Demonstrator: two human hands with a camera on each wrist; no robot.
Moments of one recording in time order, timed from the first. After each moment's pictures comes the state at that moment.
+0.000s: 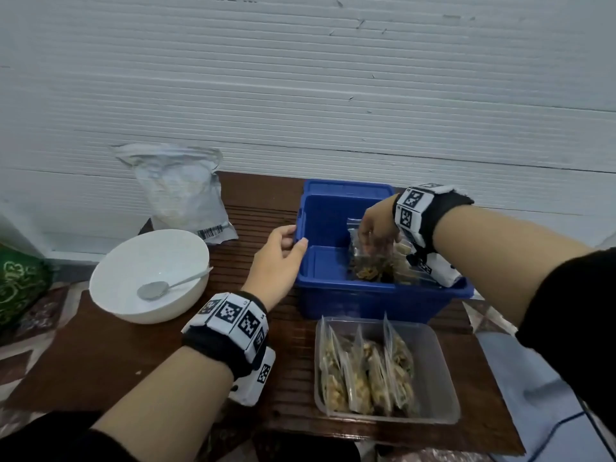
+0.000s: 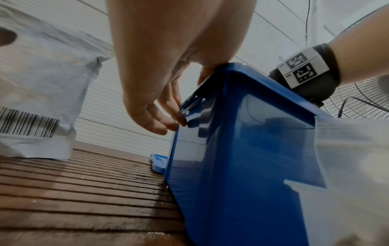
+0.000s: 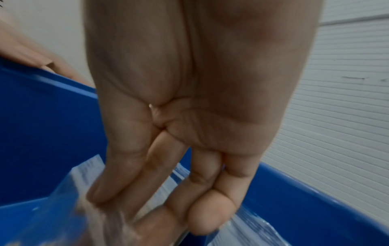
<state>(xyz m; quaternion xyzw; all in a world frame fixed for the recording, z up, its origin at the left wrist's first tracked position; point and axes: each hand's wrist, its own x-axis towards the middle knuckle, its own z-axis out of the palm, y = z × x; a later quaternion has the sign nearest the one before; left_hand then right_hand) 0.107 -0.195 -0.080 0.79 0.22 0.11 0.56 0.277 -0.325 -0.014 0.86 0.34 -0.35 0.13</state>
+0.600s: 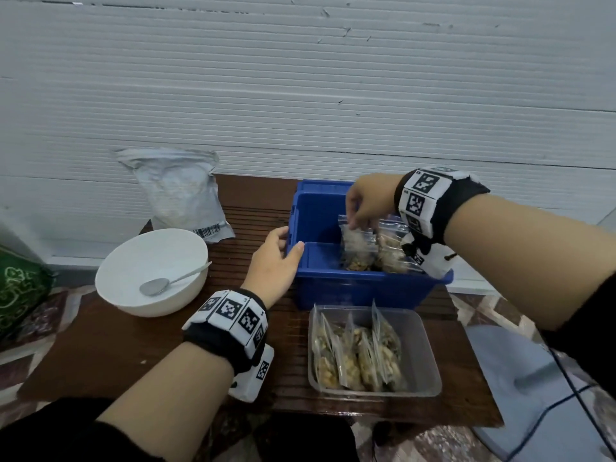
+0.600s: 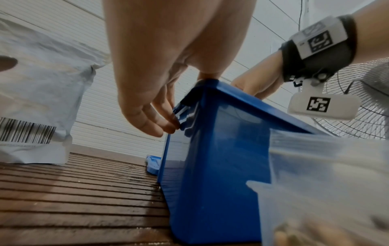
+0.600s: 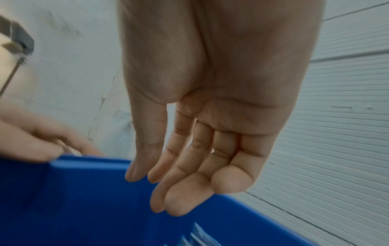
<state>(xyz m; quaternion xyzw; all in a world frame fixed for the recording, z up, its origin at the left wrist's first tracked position) 0.091 -0.207 -0.073 0.81 0.22 0.10 0.54 0.239 -0.338 0.033 0.91 0.35 -0.23 -0.02</state>
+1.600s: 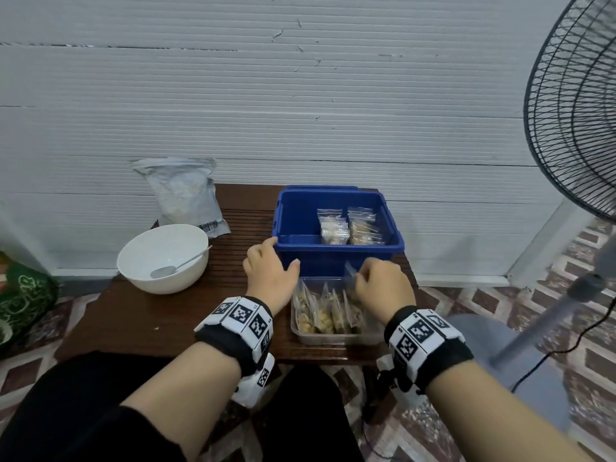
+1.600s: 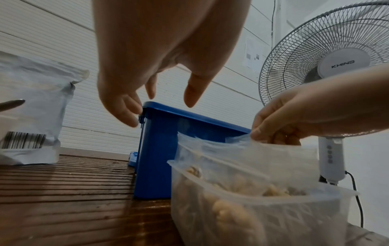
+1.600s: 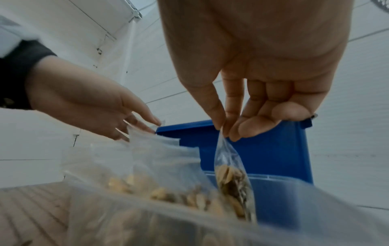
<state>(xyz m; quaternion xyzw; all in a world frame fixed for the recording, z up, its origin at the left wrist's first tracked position) 0.024 -0.266 -0.065 0.87 0.25 0.12 0.40 0.075 -0.443 -0.056 0.96 0.16 0.00 -0.22</state>
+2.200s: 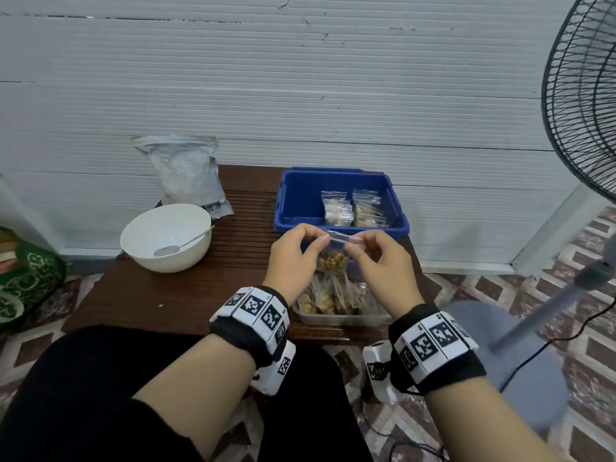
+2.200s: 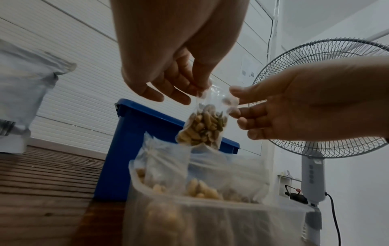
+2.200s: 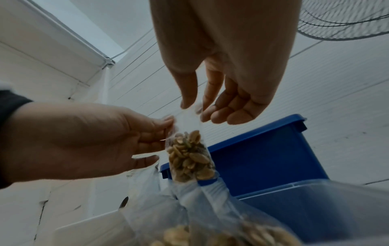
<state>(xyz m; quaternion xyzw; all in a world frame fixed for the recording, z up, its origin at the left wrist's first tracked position) 0.017 -0.297 -0.061 0.82 0.09 0.22 0.52 0.059 -0.446 -0.056 0.81 0.21 0.03 -0.55</state>
